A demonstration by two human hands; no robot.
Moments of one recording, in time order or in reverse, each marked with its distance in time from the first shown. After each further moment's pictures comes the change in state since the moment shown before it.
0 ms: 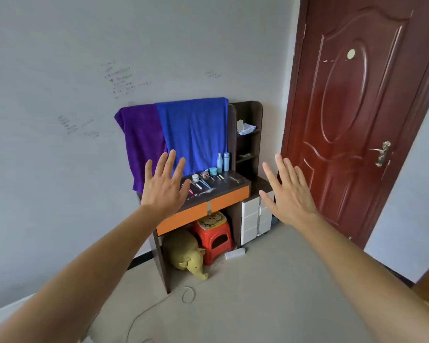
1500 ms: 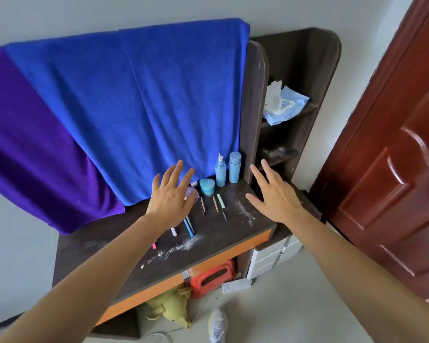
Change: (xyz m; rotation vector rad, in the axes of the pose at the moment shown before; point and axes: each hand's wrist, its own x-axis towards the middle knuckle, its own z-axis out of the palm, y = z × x) left_hand 0.504 0.016 0.582 -0.220 -0.369 -0.081; right_hand 0.514 0.138 0.649 0.352 -0.499 -0.122
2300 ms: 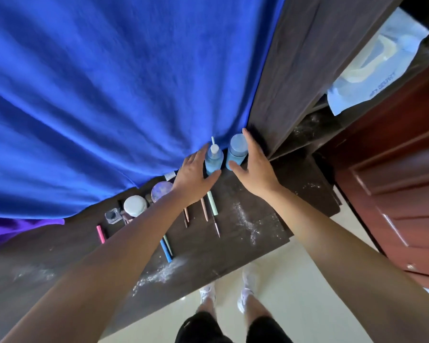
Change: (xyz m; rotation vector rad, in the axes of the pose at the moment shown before) left_hand 0.211 -0.019 0.252 -0.670 -0.353 -0.316; right_hand 0.226 0.046 0.181 0.763 -0.152 0.261
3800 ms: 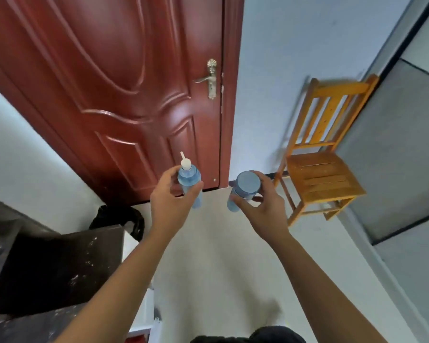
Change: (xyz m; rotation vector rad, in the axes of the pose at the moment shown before) left_hand -0.312 0.421 0.235 -0.499 -0.601 0.837; right_hand -0.600 0.101 -0.203 0.132 1.445 0.597
